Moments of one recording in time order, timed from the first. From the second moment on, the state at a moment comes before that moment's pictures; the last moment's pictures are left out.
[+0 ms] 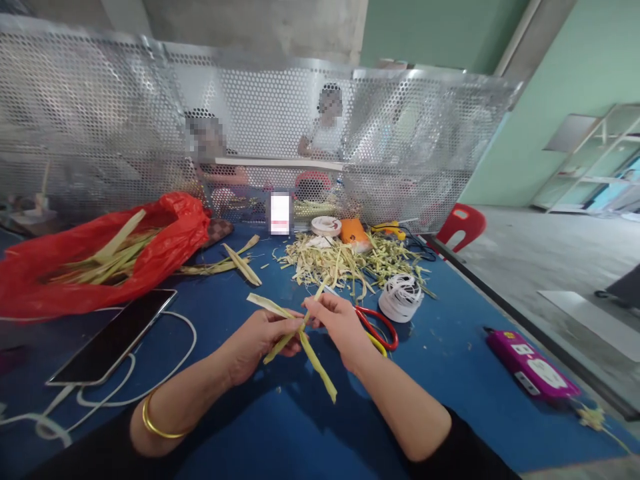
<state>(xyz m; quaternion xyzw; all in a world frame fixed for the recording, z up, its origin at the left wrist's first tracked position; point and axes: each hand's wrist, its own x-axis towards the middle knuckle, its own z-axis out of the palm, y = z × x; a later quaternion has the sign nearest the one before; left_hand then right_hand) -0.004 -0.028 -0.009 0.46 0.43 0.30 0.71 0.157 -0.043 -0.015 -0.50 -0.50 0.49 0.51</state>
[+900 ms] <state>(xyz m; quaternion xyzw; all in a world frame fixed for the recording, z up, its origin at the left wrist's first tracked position) 0.003 -0.022 -0.024 0.44 0.46 0.42 0.65 0.158 -0.041 -0.026 -0.55 -0.71 0.21 0.37</state>
